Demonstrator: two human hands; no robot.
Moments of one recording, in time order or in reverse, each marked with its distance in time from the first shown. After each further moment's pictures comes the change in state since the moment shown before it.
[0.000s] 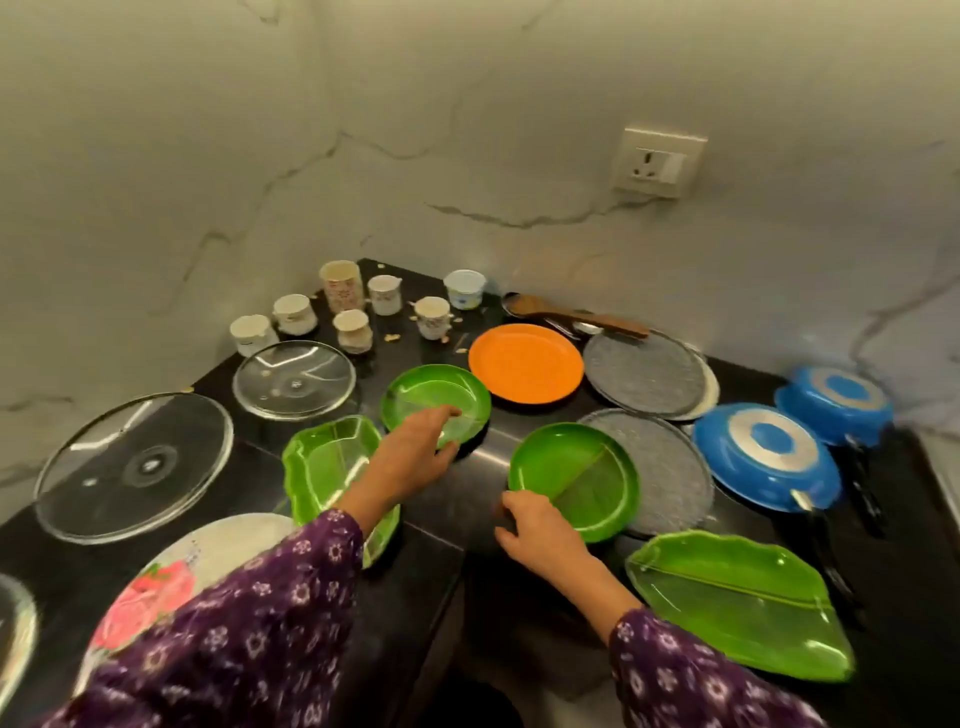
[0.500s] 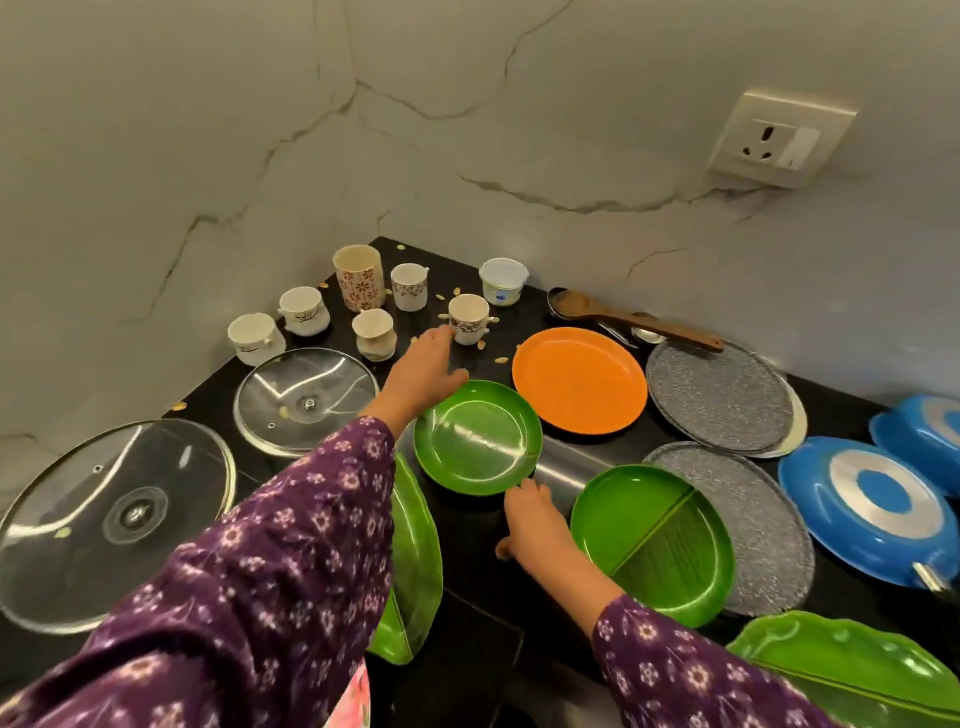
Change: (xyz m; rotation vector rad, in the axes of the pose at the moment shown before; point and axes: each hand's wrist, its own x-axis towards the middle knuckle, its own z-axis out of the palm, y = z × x) left_hand 0.165 -0.101 -0.034 0.007 -0.031 -0.143; right_hand 0.131 -0.040 0.026 -0.240 -0.248 0.243
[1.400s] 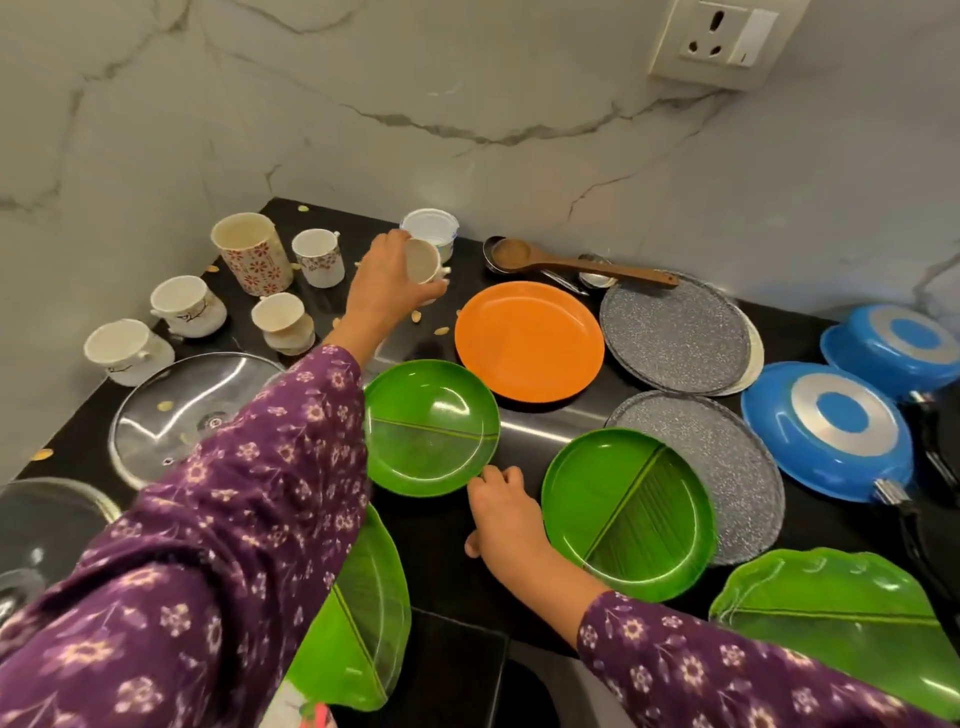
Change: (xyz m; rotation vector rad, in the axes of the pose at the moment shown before) left_hand 0.101 0.024 0.015 -0.127 0.172 0.083; right_hand 0.003 -0.003 -0.002 0.073 0.006 0.096
